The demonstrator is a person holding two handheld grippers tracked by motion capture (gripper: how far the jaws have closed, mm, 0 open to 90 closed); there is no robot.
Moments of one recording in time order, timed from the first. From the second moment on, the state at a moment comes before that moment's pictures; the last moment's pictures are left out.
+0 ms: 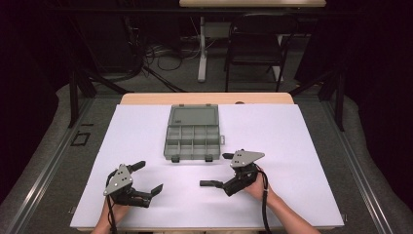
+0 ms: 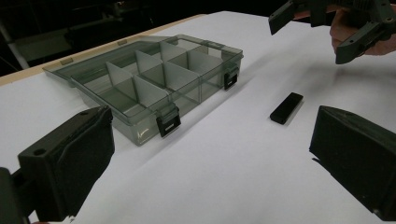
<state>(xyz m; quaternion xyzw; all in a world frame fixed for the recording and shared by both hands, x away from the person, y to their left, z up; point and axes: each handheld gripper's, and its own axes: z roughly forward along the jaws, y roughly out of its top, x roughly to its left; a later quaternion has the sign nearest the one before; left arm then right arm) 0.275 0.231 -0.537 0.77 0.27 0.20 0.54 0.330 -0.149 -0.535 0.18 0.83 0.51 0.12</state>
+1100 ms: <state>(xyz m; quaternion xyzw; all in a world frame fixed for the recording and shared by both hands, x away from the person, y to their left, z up) 0.275 0.232 -0.538 0.77 0.27 0.20 0.54 0.343 -0.134 -0.557 0.10 0.88 0.47 0.06</state>
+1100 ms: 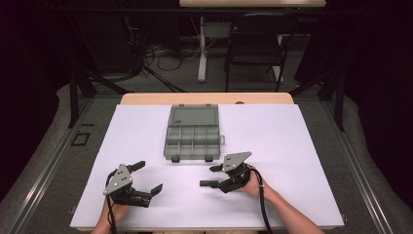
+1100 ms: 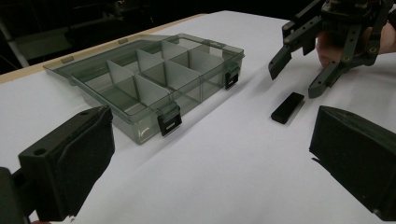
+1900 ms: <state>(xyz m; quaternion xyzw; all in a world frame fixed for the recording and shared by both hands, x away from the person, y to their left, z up) 0.276 0.231 -0.538 0.77 0.27 0.20 0.54 0.342 -0.125 -0.566 0.06 0.91 0.42 0.05</state>
